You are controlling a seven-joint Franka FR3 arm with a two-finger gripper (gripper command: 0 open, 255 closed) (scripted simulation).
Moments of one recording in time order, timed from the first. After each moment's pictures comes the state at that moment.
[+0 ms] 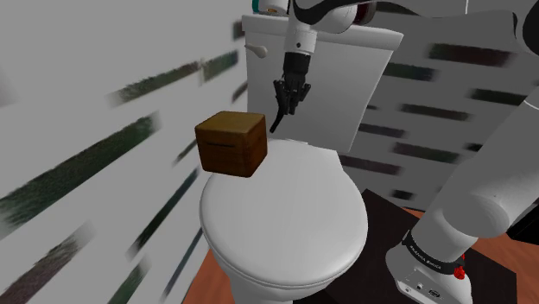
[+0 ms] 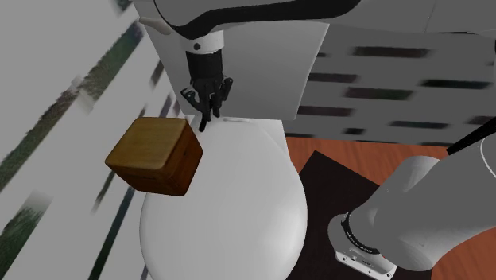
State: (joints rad) arm -0.04 -0.08 0.08 -1.92 0.22 1.70 0.19
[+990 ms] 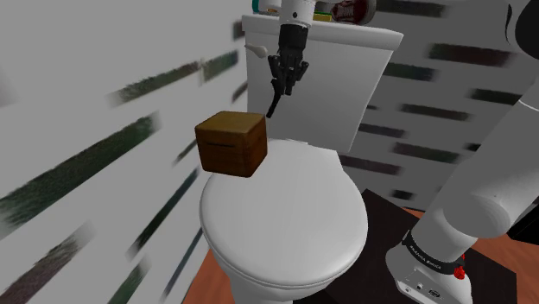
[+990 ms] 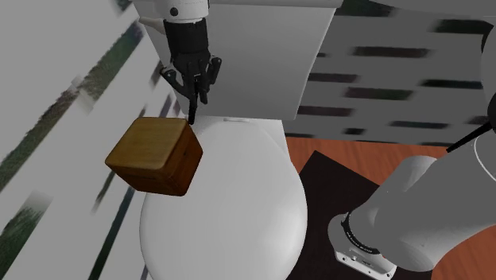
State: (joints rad) arm -0.02 -0.05 0.10 -1.72 0.22 1.54 0.27
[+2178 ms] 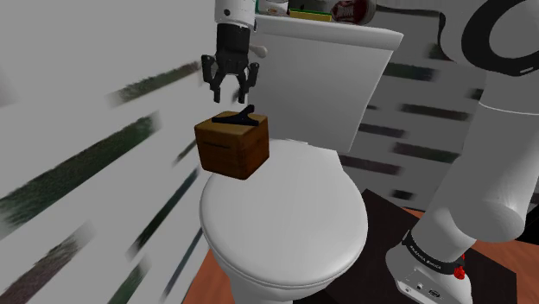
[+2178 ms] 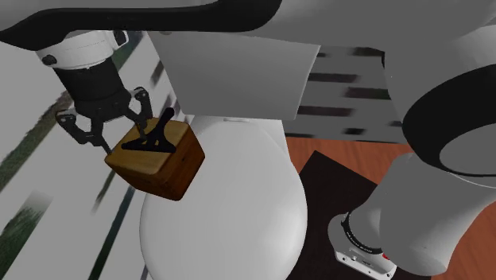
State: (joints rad) arm 0.16 0.21 0.24 -1.43 0.18 1.58 0.61
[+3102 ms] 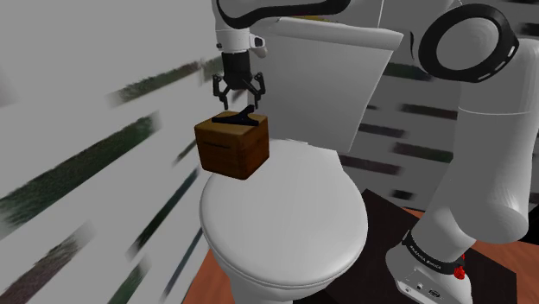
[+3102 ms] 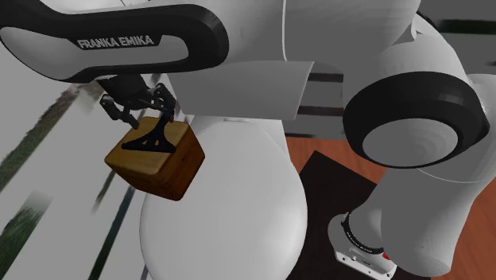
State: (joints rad) arm 0.21 0.36 0.13 -1.35 -0.05 1.55 1.14
